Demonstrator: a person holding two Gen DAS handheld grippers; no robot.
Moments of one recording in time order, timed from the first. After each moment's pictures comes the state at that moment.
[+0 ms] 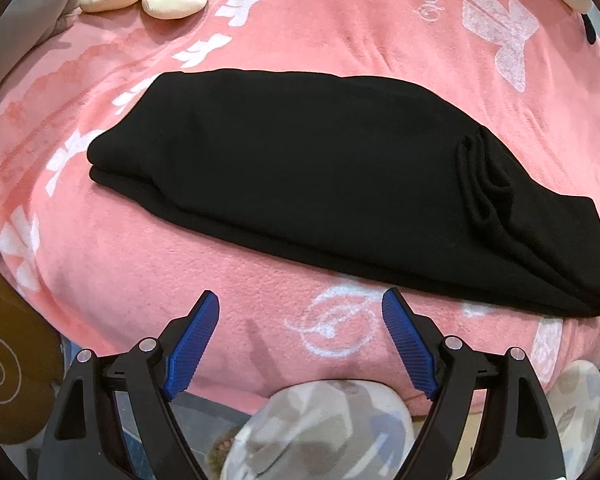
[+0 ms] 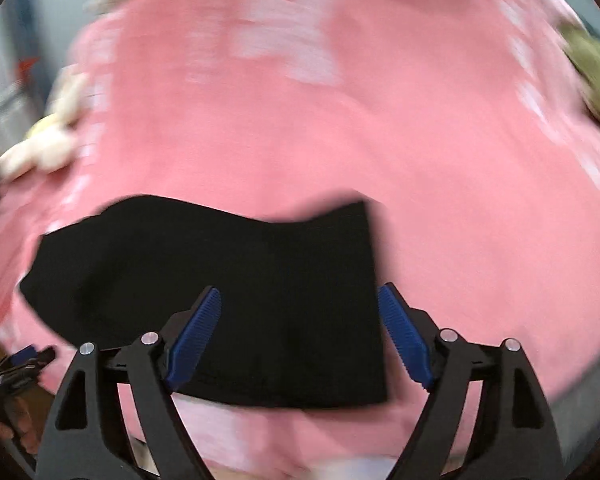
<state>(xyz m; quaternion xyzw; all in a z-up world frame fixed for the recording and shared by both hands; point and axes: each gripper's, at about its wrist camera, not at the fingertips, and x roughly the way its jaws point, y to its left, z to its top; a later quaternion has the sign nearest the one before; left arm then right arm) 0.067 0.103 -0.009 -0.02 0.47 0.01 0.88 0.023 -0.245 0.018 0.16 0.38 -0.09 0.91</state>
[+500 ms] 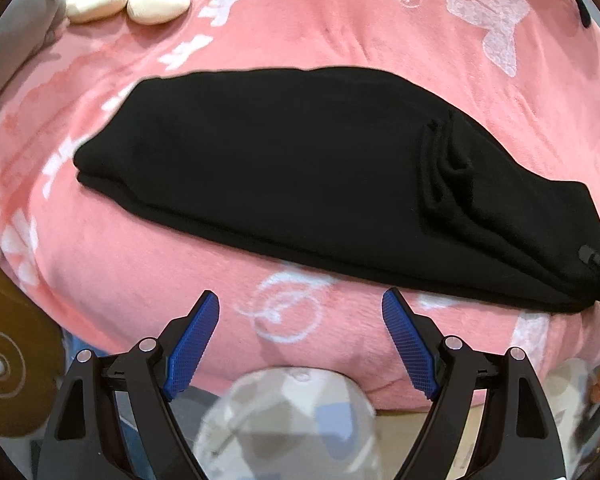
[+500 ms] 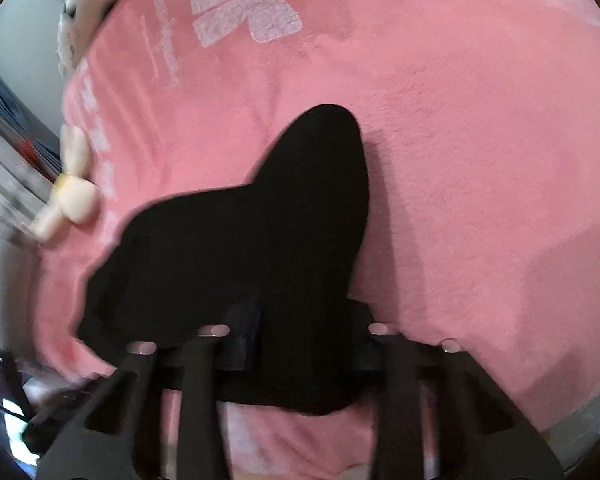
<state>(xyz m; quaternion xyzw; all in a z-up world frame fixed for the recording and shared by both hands) 0.064 0.066 -0.005 -0.01 0.49 0.02 0.87 0.027 -0.272 -0.044 0.35 0.37 0.01 0.86</state>
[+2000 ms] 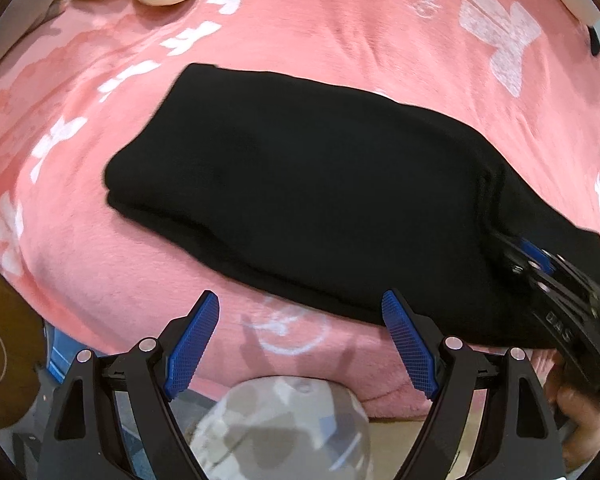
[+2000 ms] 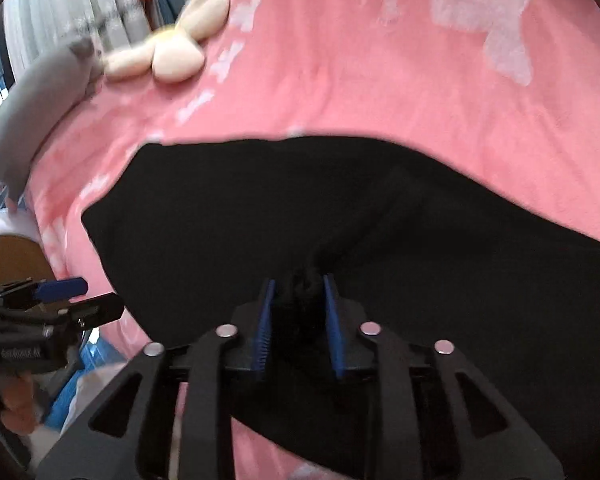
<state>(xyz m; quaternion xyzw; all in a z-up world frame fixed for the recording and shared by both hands) 0.078 0.098 -0.001 -0.06 0.50 0.00 0.87 0.087 -0.078 -0.010 0.06 0.38 0.15 0.91</state>
